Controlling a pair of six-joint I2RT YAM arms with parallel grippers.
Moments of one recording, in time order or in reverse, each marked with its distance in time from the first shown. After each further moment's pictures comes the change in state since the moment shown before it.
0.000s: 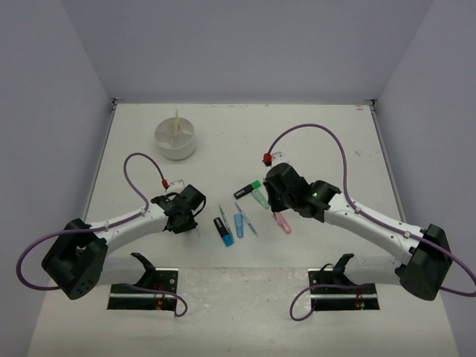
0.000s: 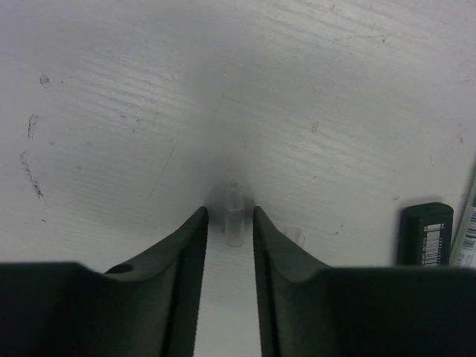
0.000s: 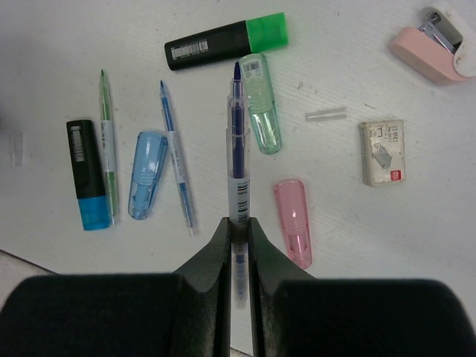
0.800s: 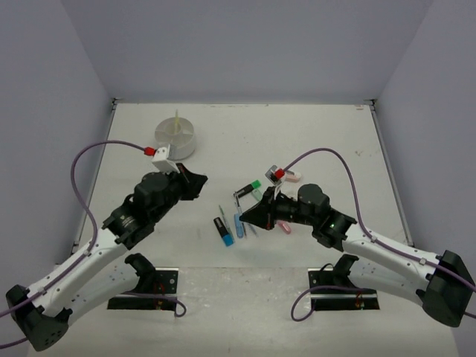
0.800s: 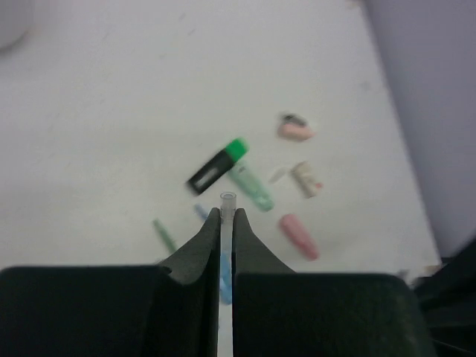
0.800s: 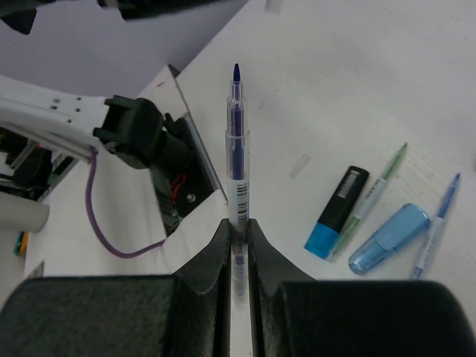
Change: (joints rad) left arm -0.019 -0.447 0.130 0.294 0.104 0.263; right arm 0.004 -0.292 -0.414 0.784 -0.638 0.101
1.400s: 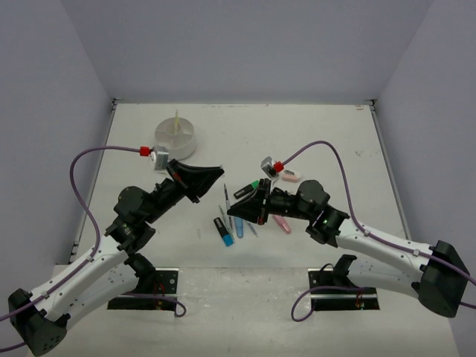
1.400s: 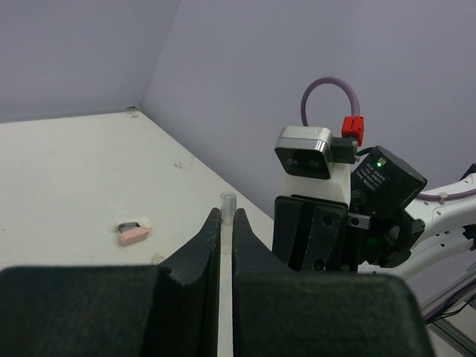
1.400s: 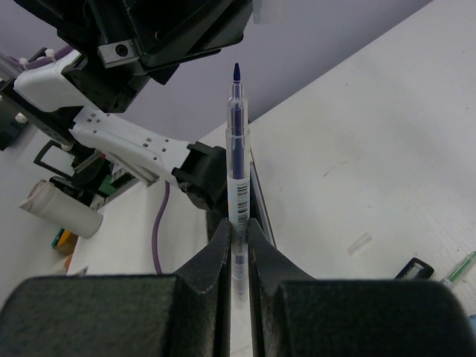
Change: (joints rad) left arm -0.001 -0.119 -0.139 0.736 0.430 0.121; right arm 0.043 0.088 0.049 0.307 -0.095 0.069
